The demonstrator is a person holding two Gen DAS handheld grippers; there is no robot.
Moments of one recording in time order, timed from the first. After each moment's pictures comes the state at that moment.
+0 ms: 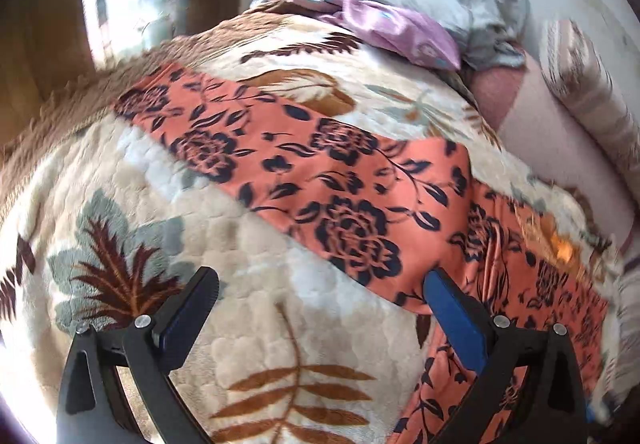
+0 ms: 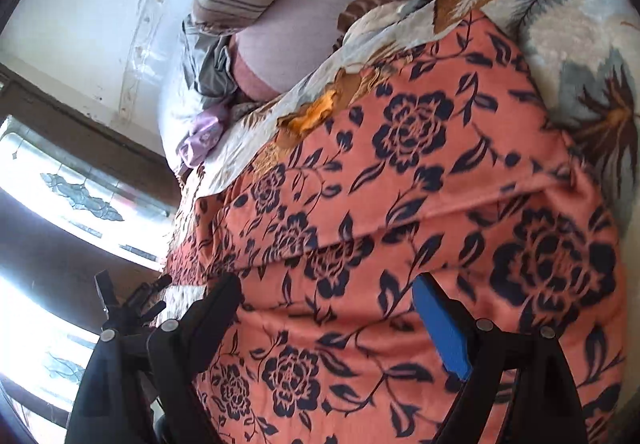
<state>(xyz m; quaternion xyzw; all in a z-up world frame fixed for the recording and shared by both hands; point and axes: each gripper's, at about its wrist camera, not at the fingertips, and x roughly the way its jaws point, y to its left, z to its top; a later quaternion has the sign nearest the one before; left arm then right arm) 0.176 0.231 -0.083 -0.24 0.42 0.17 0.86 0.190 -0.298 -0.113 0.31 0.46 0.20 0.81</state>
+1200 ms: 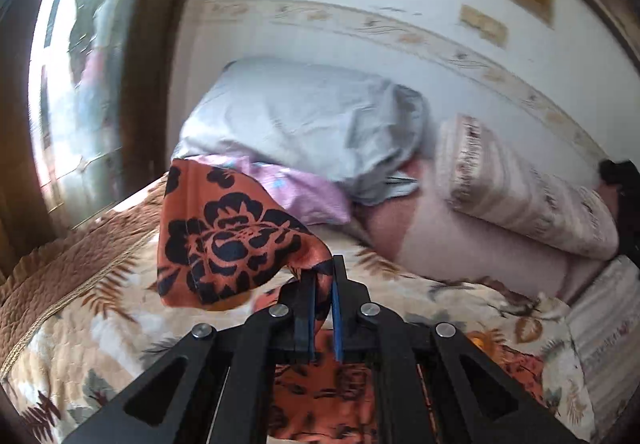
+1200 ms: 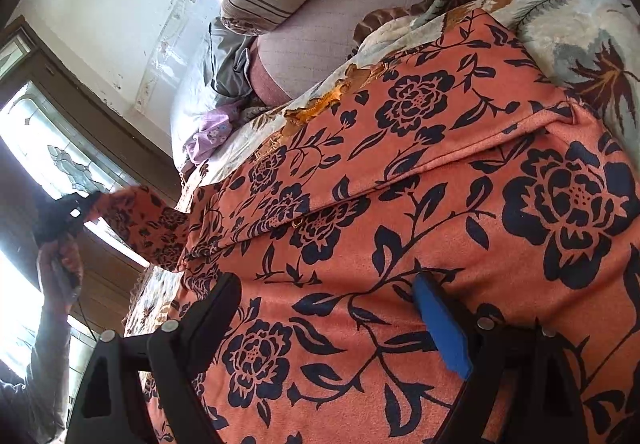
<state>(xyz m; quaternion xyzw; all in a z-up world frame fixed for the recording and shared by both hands) 0.225 0.154 0.095 -0.13 0.23 0.04 0.96 0.158 -0.285 -0.146 0.27 0.40 0.20 0.85</state>
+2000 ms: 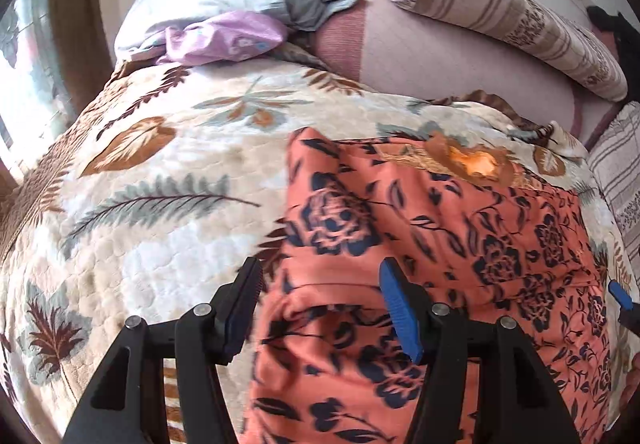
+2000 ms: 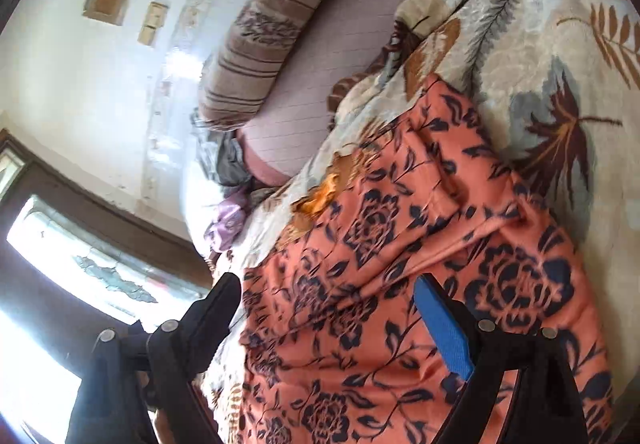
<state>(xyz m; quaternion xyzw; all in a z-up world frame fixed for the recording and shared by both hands) 0.213 0.085 -0.063 -0.05 0.43 0.02 0.90 0.192 -0.357 -0.089 0.42 0.37 0.13 0.82</state>
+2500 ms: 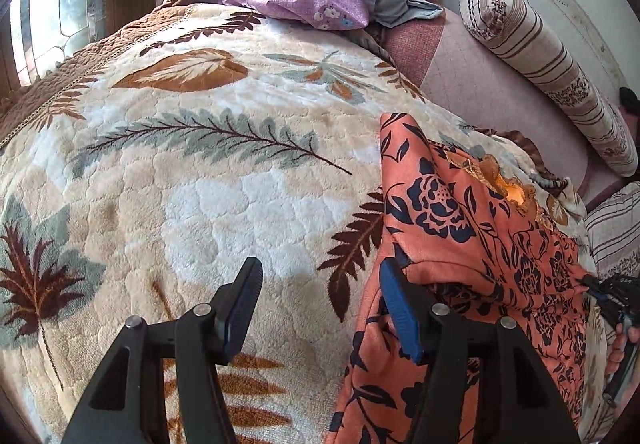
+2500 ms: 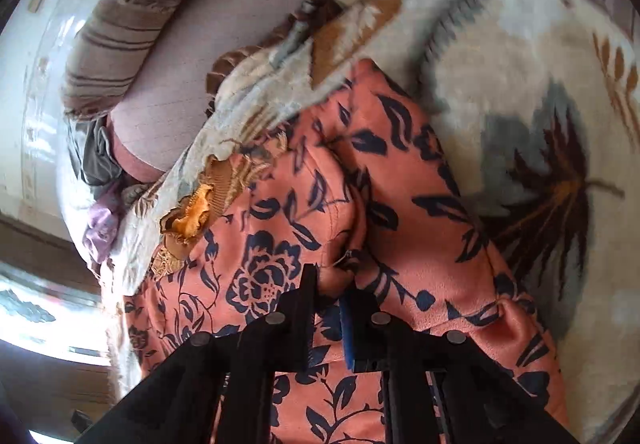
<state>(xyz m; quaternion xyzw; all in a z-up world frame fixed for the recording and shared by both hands) 0.194 0.164 -0.095 -0.17 0.43 0.04 0.89 0.285 -0.340 -0.096 0.30 0.48 -0.03 0.83</state>
